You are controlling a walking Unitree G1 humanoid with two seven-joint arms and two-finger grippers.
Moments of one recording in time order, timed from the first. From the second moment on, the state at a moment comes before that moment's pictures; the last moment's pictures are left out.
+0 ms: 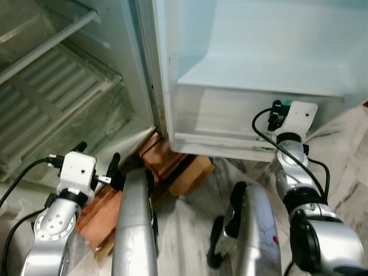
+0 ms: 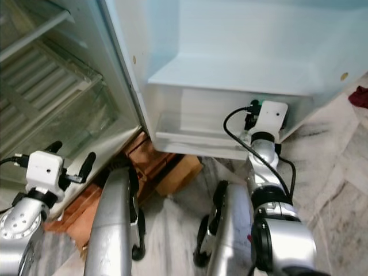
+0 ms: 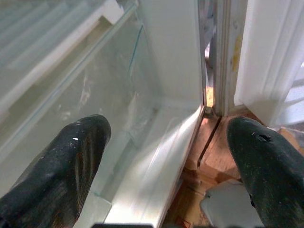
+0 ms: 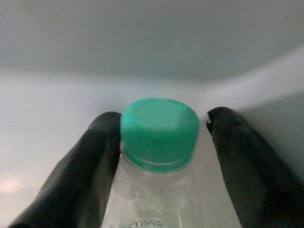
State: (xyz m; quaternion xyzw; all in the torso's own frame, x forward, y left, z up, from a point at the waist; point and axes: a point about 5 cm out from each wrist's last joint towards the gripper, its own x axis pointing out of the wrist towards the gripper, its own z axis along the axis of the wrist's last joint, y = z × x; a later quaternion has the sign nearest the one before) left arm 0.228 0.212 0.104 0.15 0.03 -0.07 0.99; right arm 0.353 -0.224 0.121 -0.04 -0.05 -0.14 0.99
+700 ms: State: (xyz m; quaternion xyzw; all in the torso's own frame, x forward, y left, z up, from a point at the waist) left arm 0.238 0.209 0.105 0.15 0.01 -0.08 0.99; right arm 0.333 -0.205 0.123 -0.09 -0.06 -0.07 0.99
